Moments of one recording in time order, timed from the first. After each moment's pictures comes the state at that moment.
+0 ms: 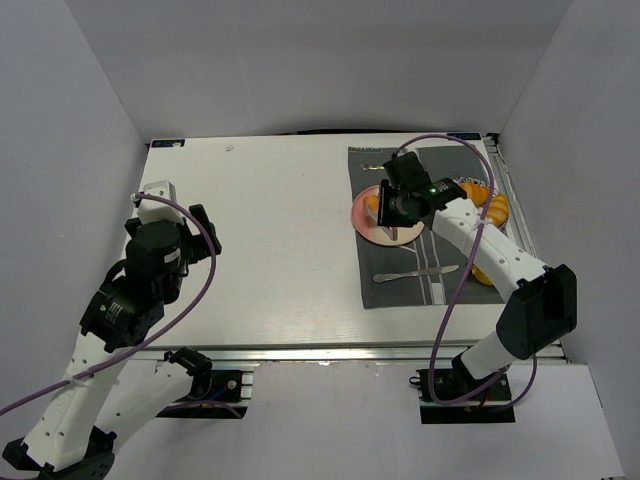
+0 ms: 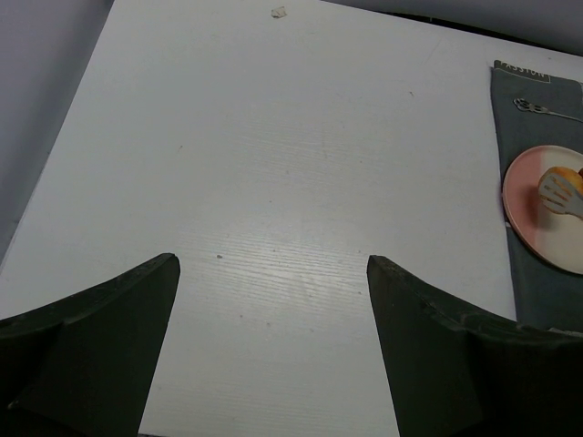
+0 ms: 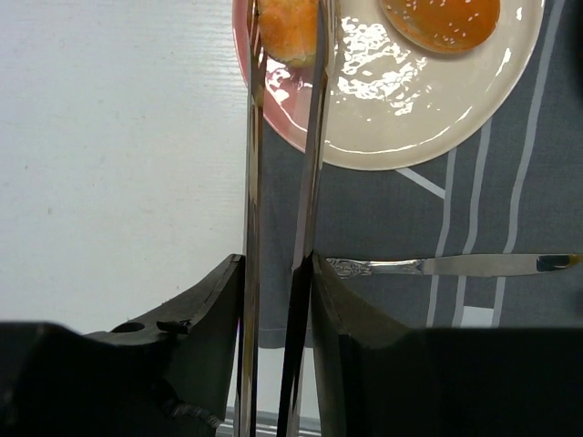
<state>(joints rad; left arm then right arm) -0.53 0.71 1.14 -0.81 -0.59 -0.35 0.54 1.52 1.38 -0.78 0.14 0.44</state>
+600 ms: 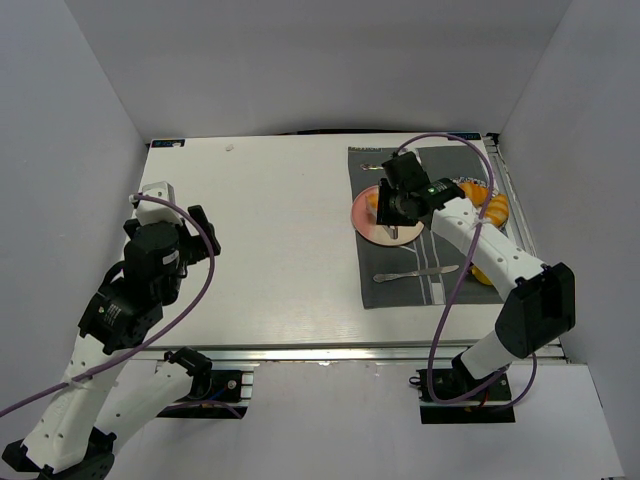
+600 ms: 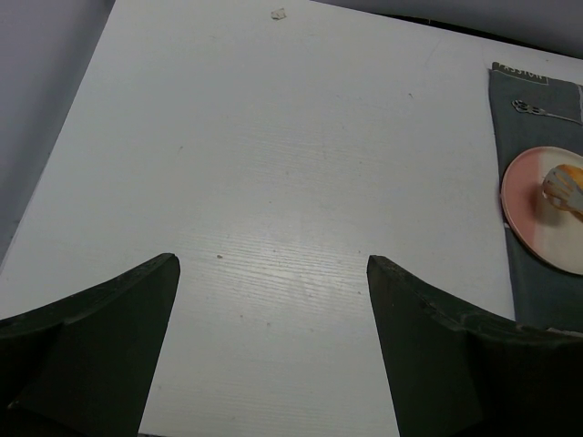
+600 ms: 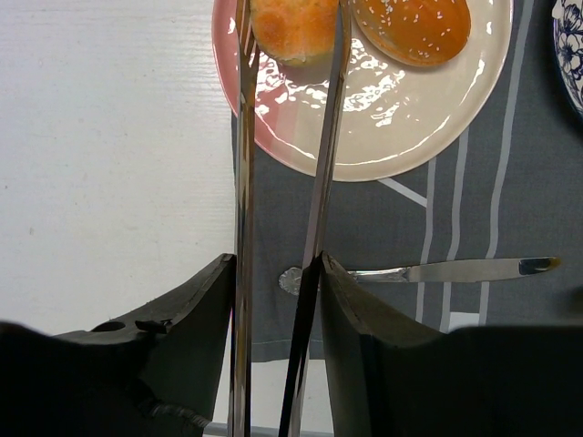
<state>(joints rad) -0.53 0.70 1.14 -0.82 -0.59 -0.35 0.54 1.53 1.38 -0.77 0.20 0.44</state>
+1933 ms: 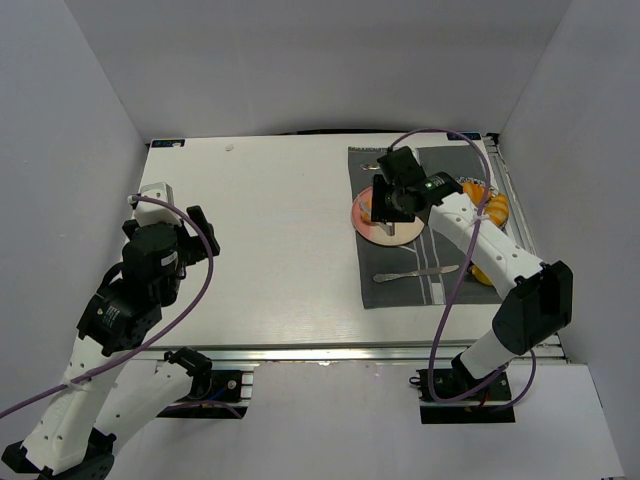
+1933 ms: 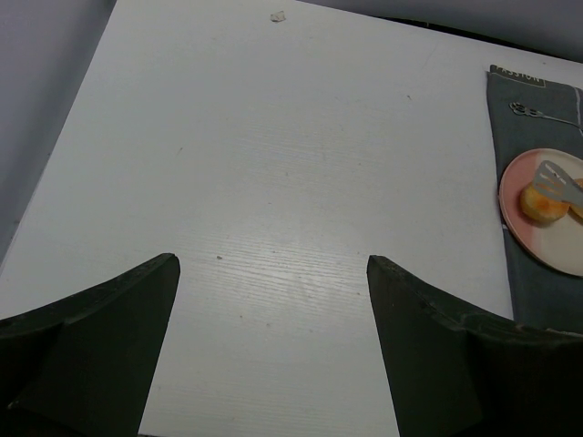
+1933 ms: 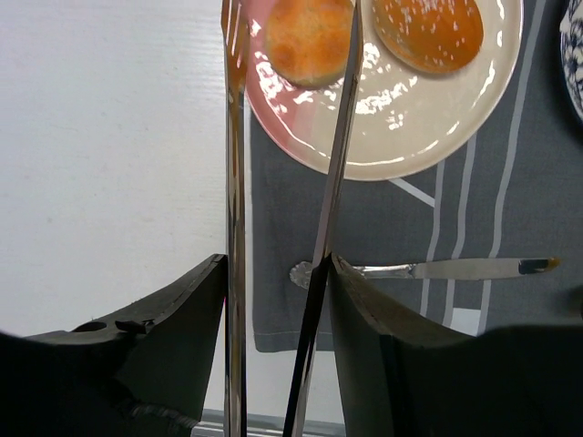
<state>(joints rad) -0.53 0.70 1.14 -0.82 -0.59 -0.35 0.57 1.56 1.45 -0.82 0.20 0.43</state>
